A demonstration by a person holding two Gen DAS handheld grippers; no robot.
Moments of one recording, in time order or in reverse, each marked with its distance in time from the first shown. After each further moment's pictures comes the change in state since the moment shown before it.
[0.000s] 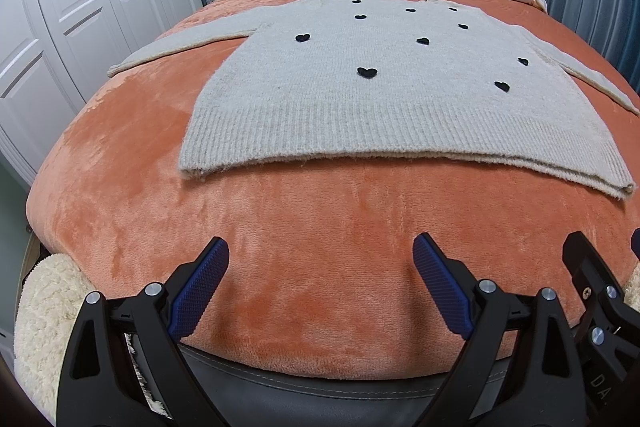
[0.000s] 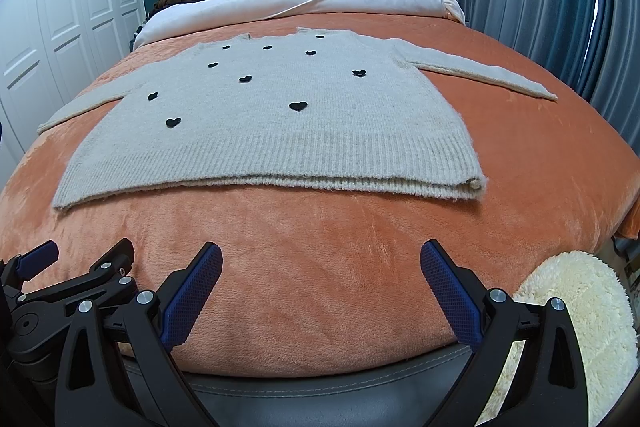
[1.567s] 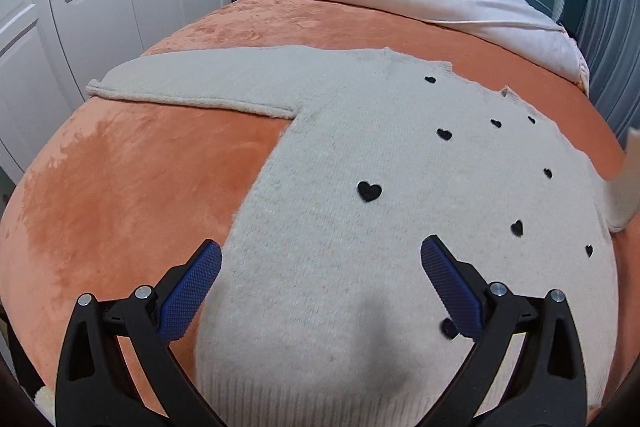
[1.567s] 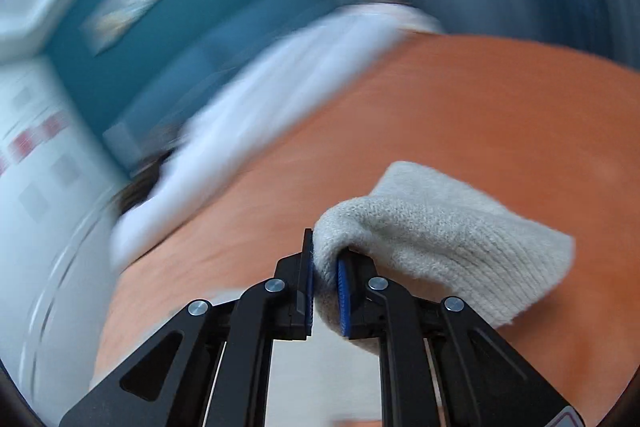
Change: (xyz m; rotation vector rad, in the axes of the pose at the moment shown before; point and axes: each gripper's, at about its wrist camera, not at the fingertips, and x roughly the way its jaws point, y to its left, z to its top) left arm 0.103 0.073 0.186 -0.234 -0.010 -0.052; right arm 0.193 -0.211 0.377 0.385 -0.213 0.342
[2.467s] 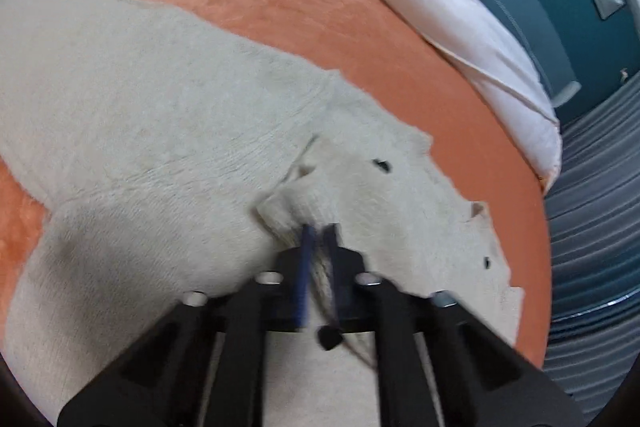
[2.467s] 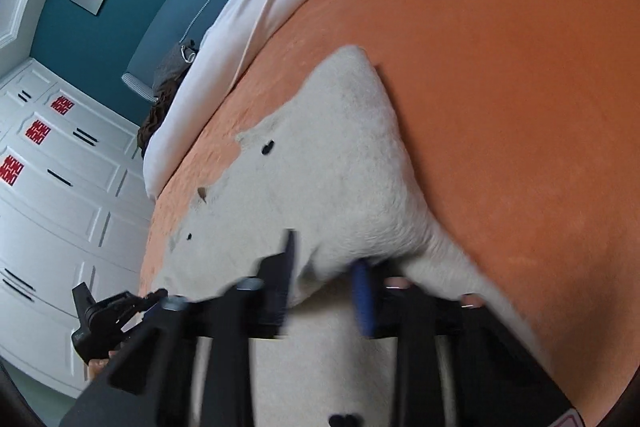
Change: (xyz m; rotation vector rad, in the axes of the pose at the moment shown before) left arm 0.165 -0.063 0.143 -0.382 0.161 -0.336; right arm 0.061 -0.006 -0.146 0.265 0.280 0.030
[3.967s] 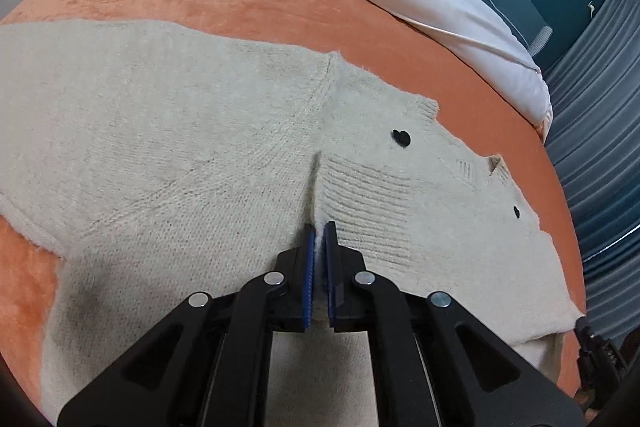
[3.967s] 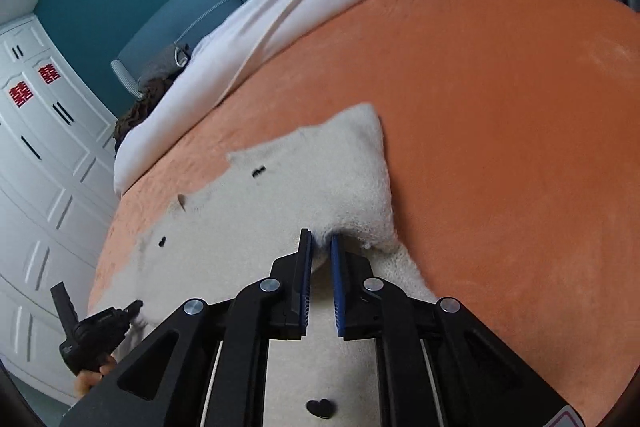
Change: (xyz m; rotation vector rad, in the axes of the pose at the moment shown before) left arm 0.012 0.029 -0.014 0.221 -0.003 0.032; right arm -0.038 0.030 -0.005 -0.170 -0.121 -0.176
